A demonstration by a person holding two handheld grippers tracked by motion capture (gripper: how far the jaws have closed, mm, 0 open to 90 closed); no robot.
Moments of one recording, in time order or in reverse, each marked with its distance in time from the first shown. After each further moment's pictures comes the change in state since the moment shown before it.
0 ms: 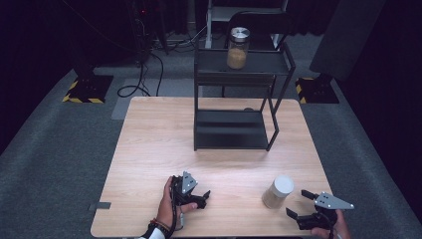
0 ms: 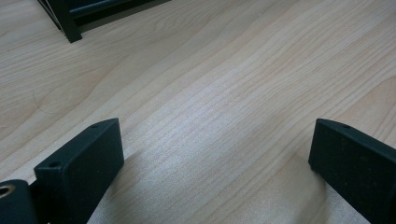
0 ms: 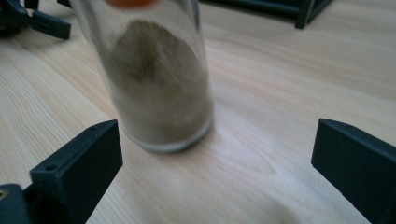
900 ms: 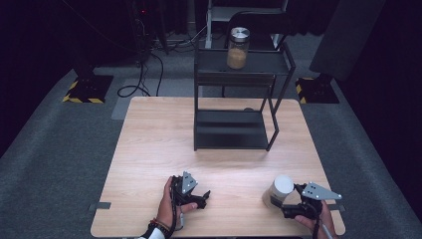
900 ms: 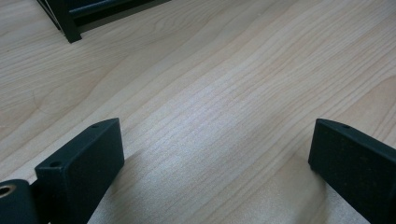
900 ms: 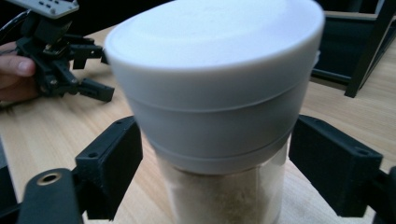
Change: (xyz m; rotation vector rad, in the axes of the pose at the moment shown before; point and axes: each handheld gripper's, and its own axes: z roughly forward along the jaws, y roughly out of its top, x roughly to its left) left arm 0.000 0.000 0.000 0.000 -0.002 0.001; right arm 0.014 0.025 0.029 -0.119 0.076 0.023
